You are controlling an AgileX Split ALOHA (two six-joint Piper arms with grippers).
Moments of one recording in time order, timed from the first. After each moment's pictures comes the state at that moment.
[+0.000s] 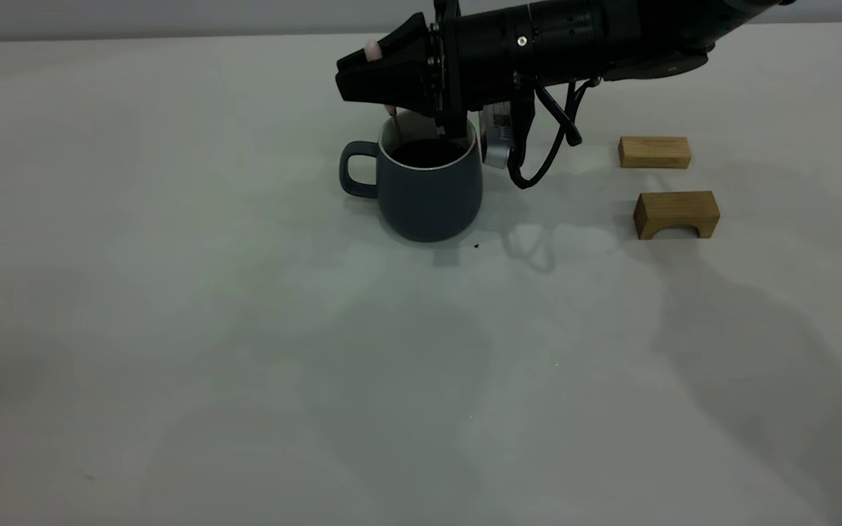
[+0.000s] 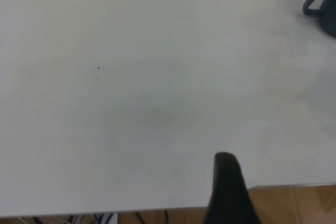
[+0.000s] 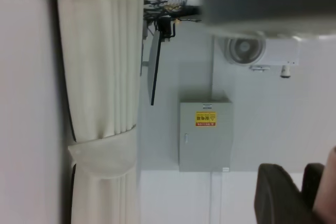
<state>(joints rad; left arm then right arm) -0.03 -0.02 -0.49 -0.01 1.13 -0.01 0.30 2.72 -1.79 1.75 1.15 0.56</state>
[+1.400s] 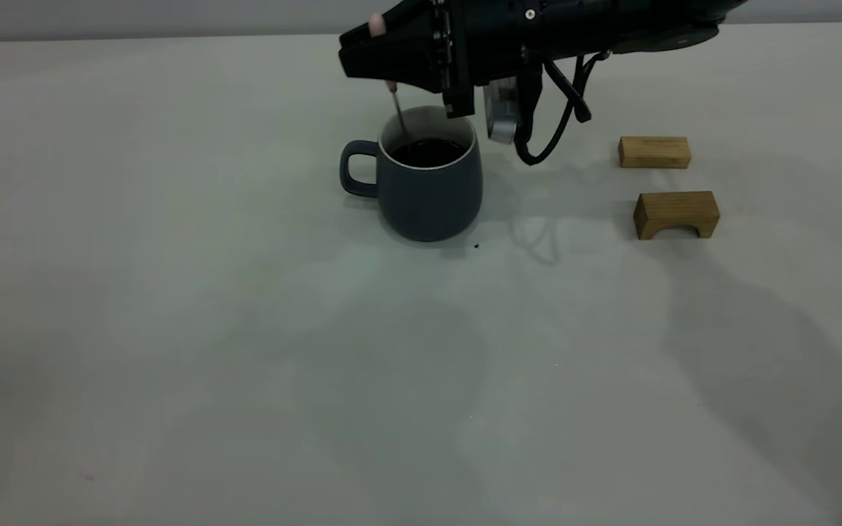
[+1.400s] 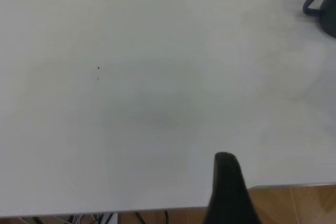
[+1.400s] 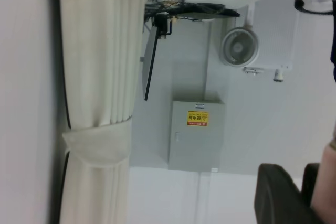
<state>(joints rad) -0.03 -0.02 -0.49 -0.01 1.13 -0.01 0.29 2.68 -1.80 1.72 1.16 0.53</state>
